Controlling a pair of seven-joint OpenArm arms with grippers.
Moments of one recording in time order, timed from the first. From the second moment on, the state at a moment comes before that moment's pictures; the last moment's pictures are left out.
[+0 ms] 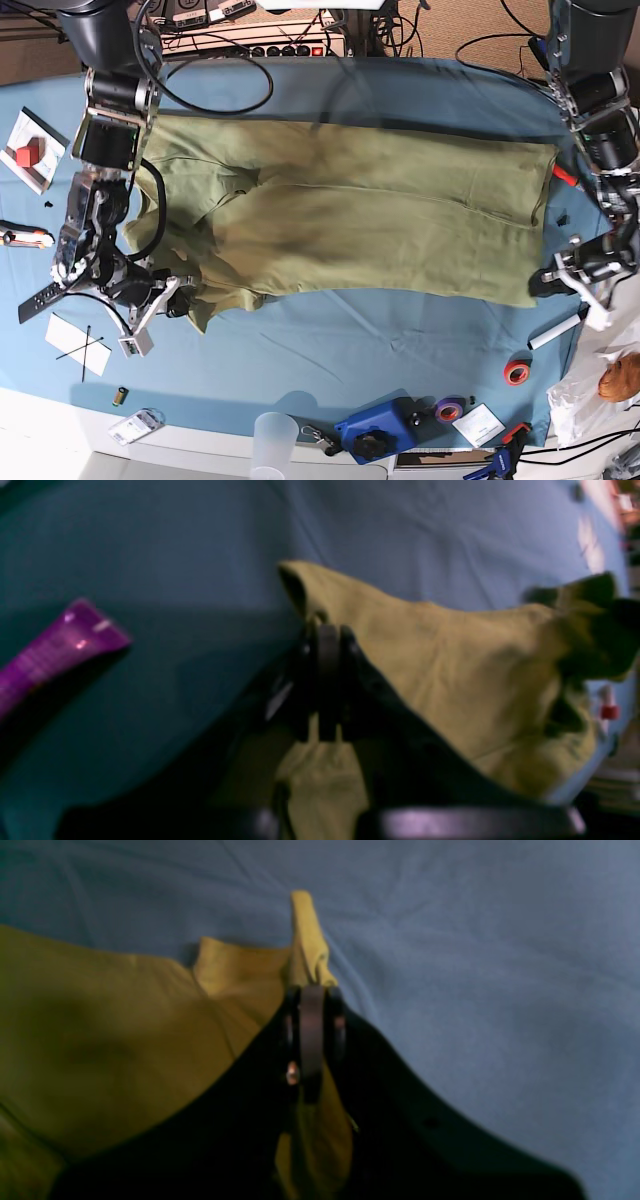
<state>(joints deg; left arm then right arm) -25.0 -23.6 -27.2 52.9 -49.9 -37.6 69.0 24.5 17.3 12.8 74.4 25.0 33.8 -62.0</state>
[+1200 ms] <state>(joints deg) -10.0 -27.3 -30.1 53.1 -77.0 -39.3 81.4 -11.5 17.0 34.4 111.9 34.5 32.5 -68.5</state>
